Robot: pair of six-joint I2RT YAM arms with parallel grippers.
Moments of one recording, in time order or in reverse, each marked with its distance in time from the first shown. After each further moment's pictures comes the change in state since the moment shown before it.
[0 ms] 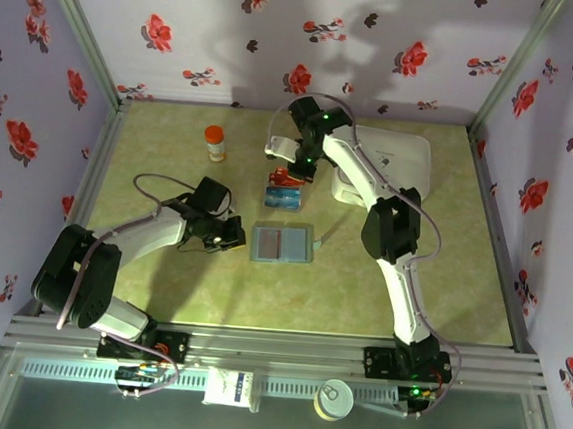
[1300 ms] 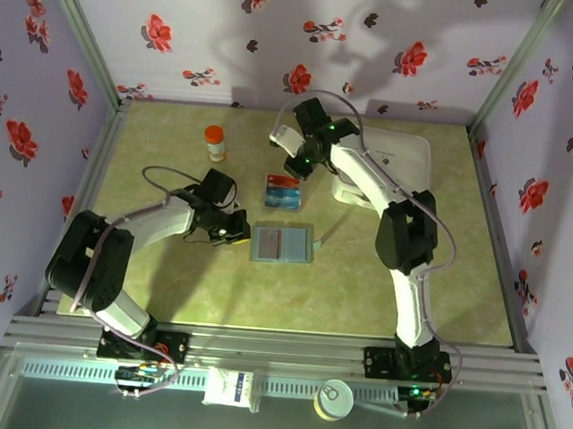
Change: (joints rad) left arm 0.003 0.109 0.101 -0.016 0.031 0.027; right arm 0.000 -0.217 -0.363 0.355 0.026 0.434
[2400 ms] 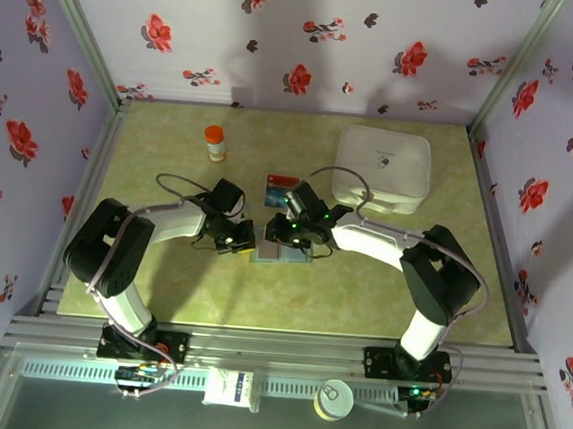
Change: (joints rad) left arm -0.041 0.111 -0.042 0.103 0.004 -0.001; right arm 0.248 -0.380 -0.907 0.629 -0.114 1.271
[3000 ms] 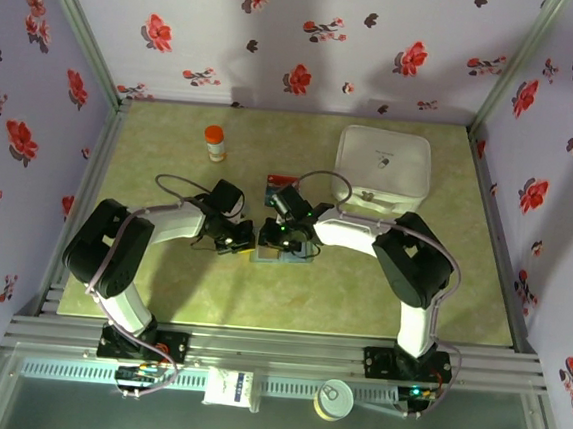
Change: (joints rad) left arm 0.001 -0.005 -0.011 0.015 0.002 0.000; right arm 0.017 0.154 0.091 -0.050 0.011 0.010
